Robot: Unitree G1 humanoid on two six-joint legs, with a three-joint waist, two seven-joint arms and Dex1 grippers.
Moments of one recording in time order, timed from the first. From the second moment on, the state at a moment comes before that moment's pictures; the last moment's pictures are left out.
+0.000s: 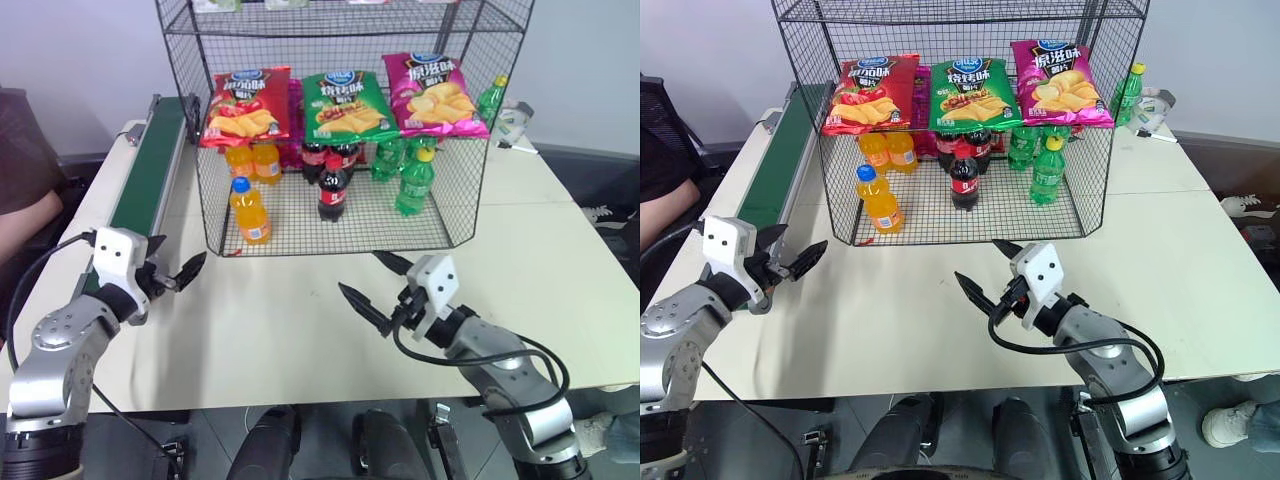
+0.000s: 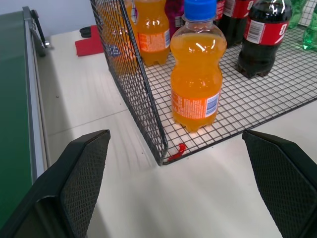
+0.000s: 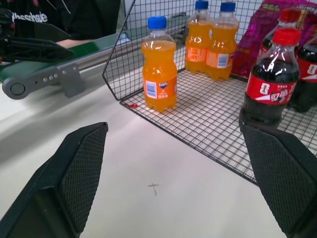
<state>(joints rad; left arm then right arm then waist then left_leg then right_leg) -0.04 0.61 0.34 -0.24 -0.45 0.42 -0.54 0.00 -0.38 0.11 -0.58 0.33 0.42 0.50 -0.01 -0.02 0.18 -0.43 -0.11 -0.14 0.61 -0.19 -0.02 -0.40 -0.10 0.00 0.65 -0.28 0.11</state>
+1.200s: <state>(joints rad) -0.05 0.61 0.35 -0.24 -0.45 0.42 -0.52 -0.07 -0.37 0.12 -0.60 0.34 0.50 0.47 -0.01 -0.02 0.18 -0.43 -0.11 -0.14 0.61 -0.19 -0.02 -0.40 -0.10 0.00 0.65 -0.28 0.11</state>
